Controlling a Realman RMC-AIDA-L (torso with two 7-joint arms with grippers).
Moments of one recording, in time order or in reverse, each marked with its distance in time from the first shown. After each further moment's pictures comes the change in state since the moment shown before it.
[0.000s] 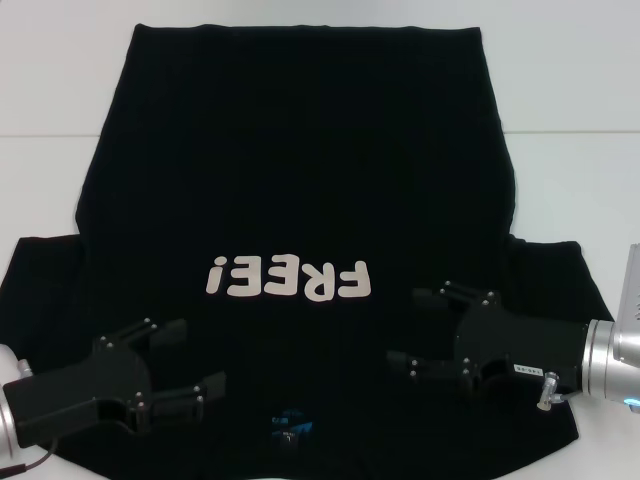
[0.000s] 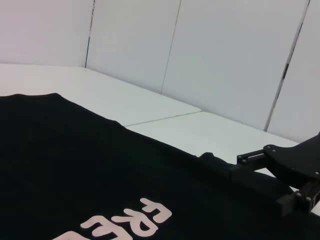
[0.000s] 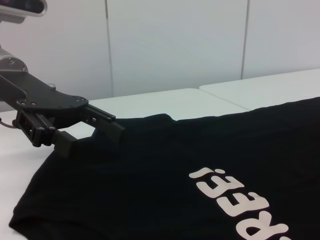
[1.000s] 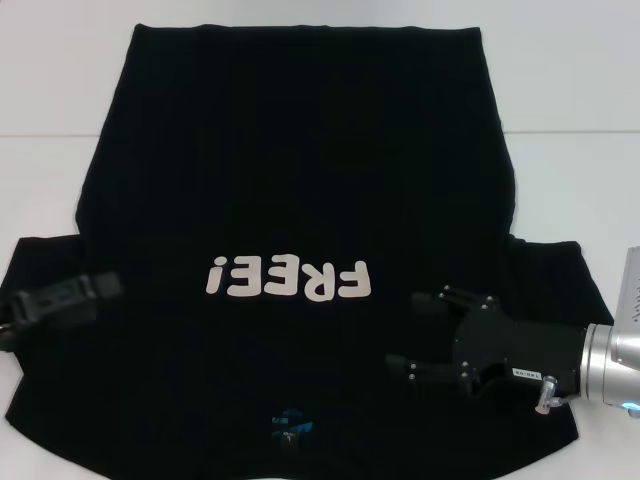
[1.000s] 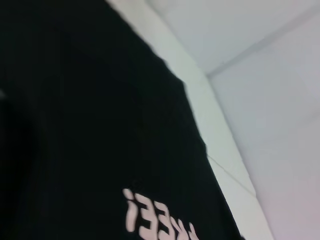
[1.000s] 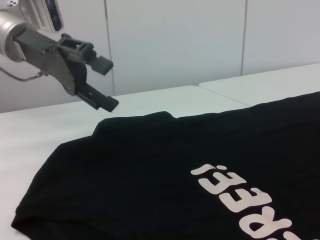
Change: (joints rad) left arm -0.076 0.126 -0.212 0.032 0.118 0.065 -0.978; right arm 0.000 0.002 0.000 0.011 -0.001 0.005 0.009
